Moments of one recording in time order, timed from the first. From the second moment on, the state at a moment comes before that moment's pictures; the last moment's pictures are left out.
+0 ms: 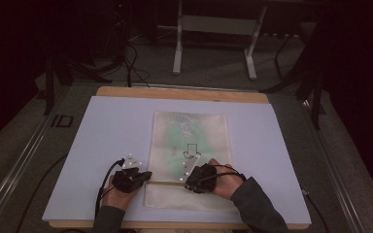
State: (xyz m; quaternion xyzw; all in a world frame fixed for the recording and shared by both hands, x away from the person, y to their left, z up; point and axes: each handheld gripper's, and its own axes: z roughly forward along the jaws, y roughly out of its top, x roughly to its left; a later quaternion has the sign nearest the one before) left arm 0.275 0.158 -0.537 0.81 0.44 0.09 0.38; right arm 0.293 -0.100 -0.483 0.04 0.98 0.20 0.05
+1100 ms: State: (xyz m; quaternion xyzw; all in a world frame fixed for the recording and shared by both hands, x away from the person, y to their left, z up) left arm 0.275 0.158 -0.537 0.81 0.44 0.09 0.38; right arm 0.293 -0.130 -0.479 0.06 0.97 0.21 0.05
